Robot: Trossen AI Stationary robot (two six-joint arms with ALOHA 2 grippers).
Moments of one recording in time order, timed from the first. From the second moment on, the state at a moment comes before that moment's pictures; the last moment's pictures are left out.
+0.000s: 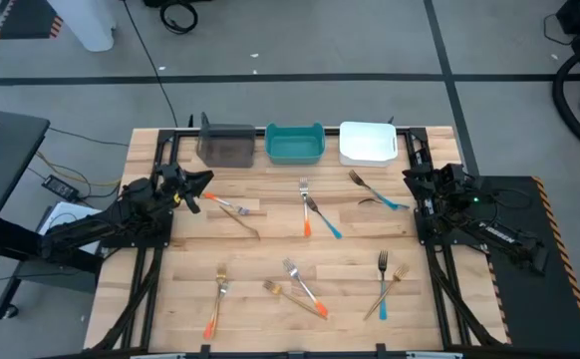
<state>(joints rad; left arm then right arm) 0.35 0.01 0.01 0.07 -0.19 -0.33 -0.62 0.00 0.01 0.74 -0.52 0.40</state>
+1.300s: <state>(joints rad) 0.35 0.01 0.01 0.08 -0.19 -0.33 -0.62 0.00 0.01 0.74 -0.52 0.40</state>
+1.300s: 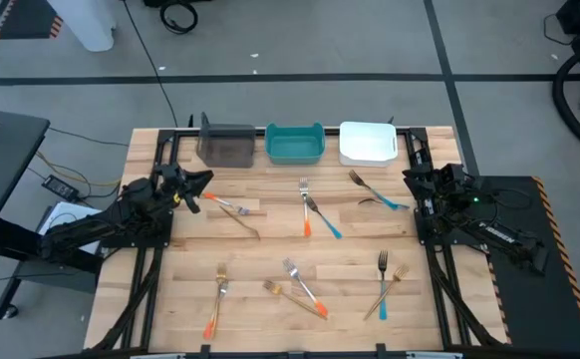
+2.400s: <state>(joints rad) 0.36 0.01 0.01 0.26 -0.28 -0.43 -0.62 0.00 0.01 0.74 -0.31 0.40</state>
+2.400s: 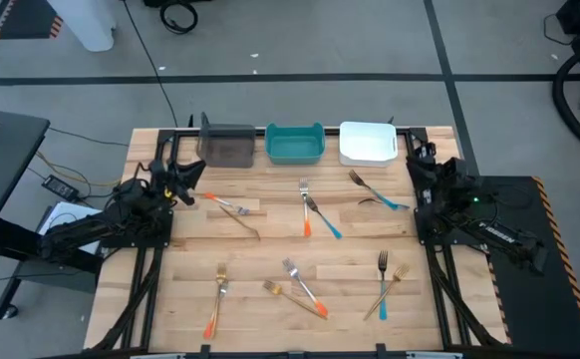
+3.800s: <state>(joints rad) 0.36 0.37 0.64 -0.22 -0.38 0.01 -0.59 0.79 0.84 -0.54 -0.02 0.16</state>
